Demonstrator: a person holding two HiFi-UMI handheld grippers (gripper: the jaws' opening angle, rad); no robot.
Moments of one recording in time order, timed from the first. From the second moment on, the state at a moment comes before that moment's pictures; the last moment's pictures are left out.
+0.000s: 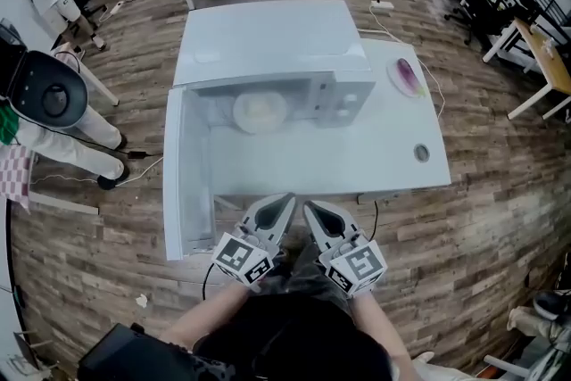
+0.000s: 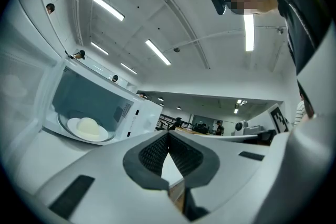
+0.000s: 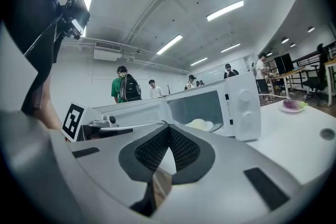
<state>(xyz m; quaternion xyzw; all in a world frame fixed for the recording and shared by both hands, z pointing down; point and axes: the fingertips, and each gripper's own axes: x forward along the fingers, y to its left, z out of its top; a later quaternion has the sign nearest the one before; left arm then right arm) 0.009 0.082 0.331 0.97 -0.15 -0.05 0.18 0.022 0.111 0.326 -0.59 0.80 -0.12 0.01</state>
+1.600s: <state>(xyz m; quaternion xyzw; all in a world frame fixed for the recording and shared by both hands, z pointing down) 0.014 -0.088 0.415 0.88 -0.42 -0.01 0.22 0.073 -0.073 0.418 -0.46 0.86 -0.21 -0.09</state>
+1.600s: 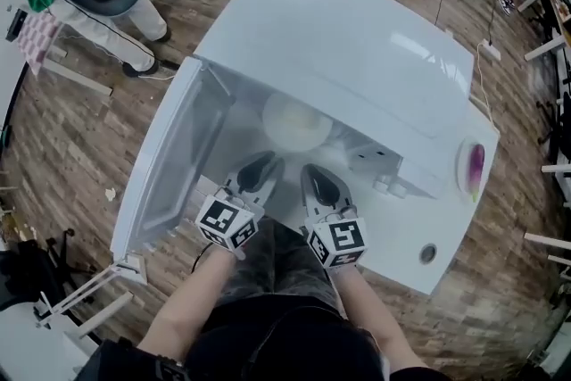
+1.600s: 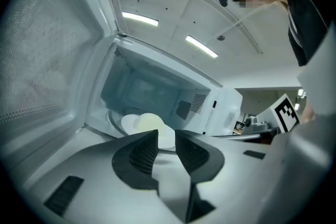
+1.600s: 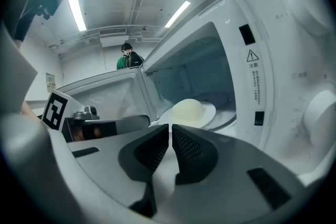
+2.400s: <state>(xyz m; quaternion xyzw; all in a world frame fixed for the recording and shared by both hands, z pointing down) -0.011 -0.129 0.461 0.74 -0.42 -0.14 0.51 0.068 -0.092 0.442 -0.51 0.82 -0.23 -0.11</state>
